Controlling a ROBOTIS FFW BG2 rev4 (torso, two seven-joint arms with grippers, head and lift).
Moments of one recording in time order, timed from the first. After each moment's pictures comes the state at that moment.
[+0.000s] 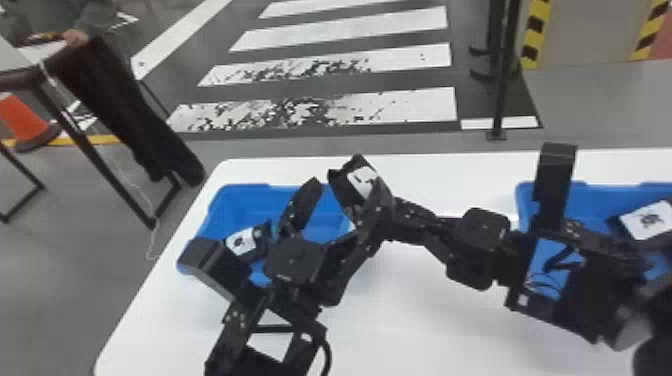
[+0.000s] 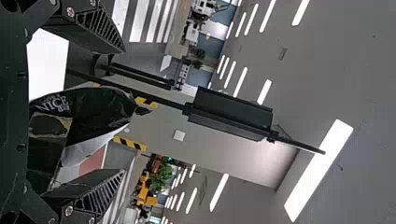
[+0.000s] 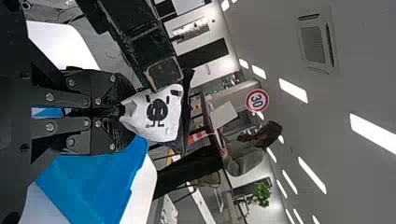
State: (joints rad) left arm 0.52 0.19 -0.14 -2.24 0.39 -0.06 -0.06; right arm -0.09 -0.29 0.47 -1.92 -0.64 0.46 0.56
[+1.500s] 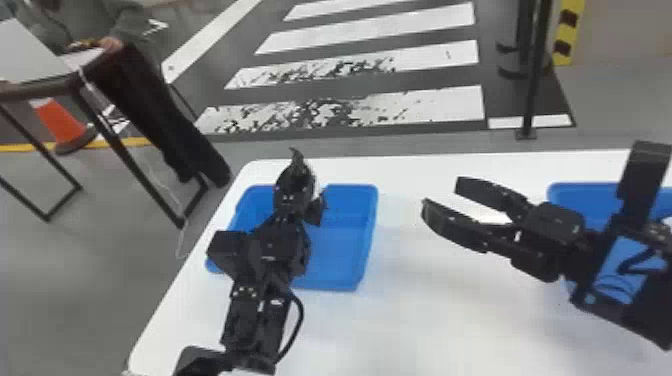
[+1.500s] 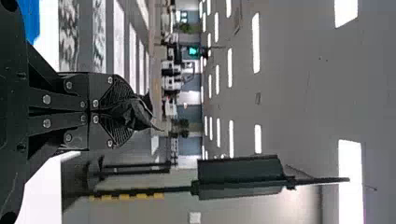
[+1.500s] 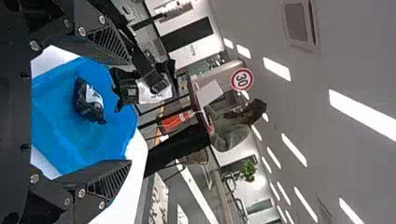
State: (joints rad) left arm 0.35 0.14 0.08 -1.90 0.07 -0.22 0.04; right arm -0.05 -0.29 0.37 -1.86 -0.64 0.39 0.56
